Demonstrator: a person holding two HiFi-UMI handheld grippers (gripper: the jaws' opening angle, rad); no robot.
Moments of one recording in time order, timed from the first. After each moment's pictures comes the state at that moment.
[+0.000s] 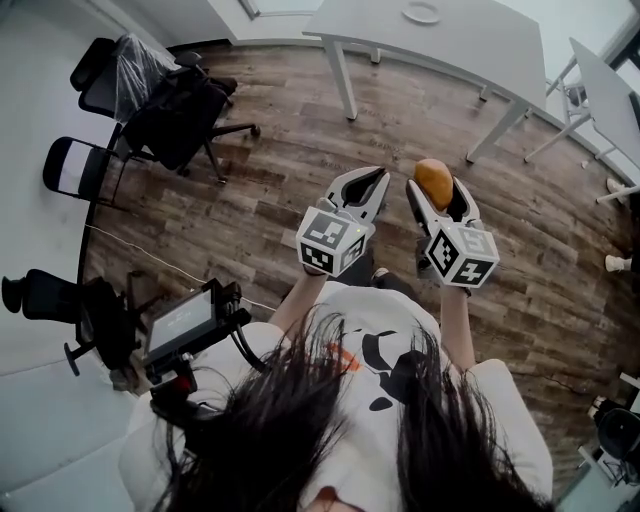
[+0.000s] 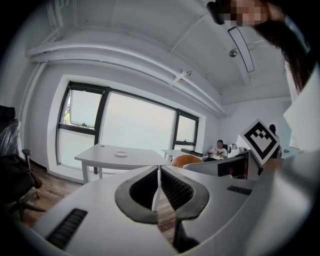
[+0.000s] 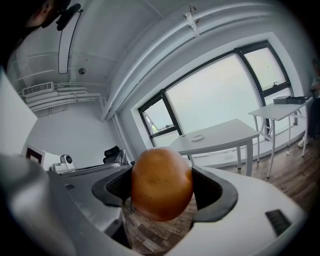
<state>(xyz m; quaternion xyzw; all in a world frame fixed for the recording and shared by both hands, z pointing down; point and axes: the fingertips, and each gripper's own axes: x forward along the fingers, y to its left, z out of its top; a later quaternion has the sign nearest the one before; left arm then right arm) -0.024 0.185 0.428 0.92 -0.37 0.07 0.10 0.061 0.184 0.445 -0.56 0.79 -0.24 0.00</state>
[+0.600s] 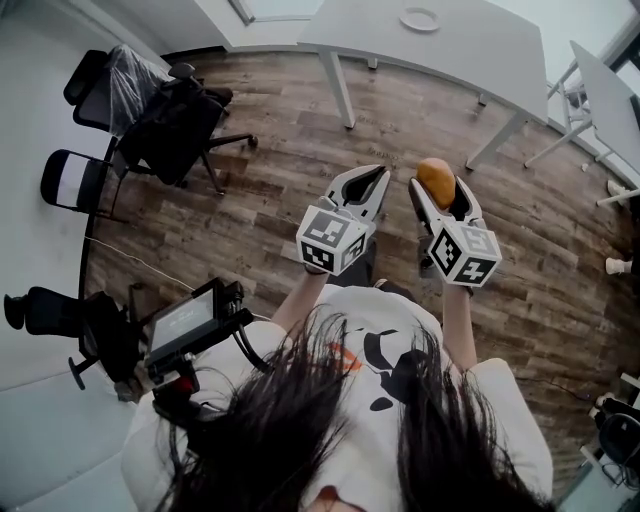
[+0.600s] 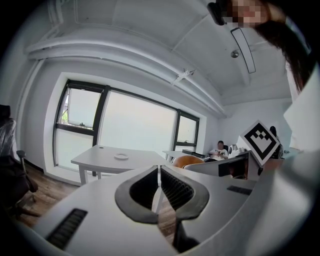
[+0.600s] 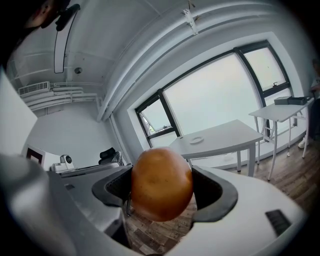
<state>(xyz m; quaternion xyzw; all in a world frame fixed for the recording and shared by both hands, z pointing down) -0.022 0.128 0.428 0.92 -0.36 0.07 0.10 0.068 0.130 0.446 -0.57 0.78 -0.24 0.00</state>
